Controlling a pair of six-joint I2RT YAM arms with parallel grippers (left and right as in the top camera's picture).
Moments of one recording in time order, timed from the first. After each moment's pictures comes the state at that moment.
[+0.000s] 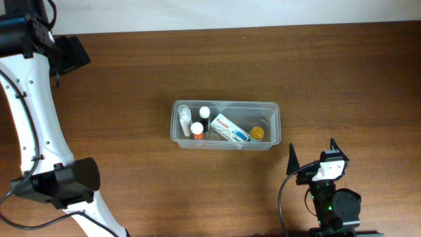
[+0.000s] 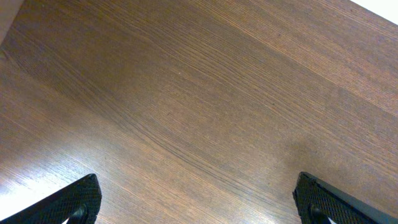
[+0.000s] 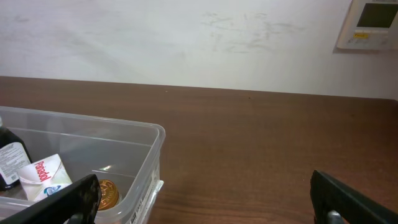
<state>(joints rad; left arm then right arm) 0.19 2.06 2.52 -1.60 -0.17 -0.29 0.04 0.02 0.01 -0.08 -0.01 -0.04</state>
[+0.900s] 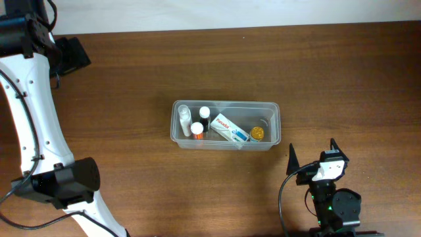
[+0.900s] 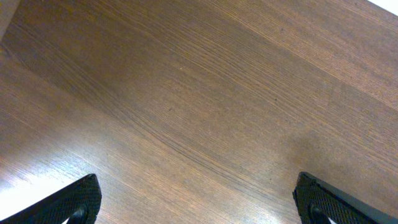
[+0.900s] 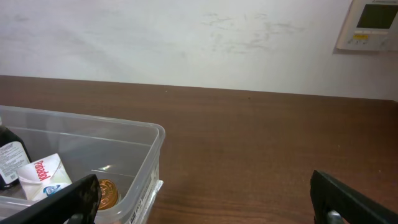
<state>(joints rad) 0.19 2.06 2.52 -1.61 -0.17 -0.29 0.04 0.02 0.01 -0.08 -0.01 -0.05</state>
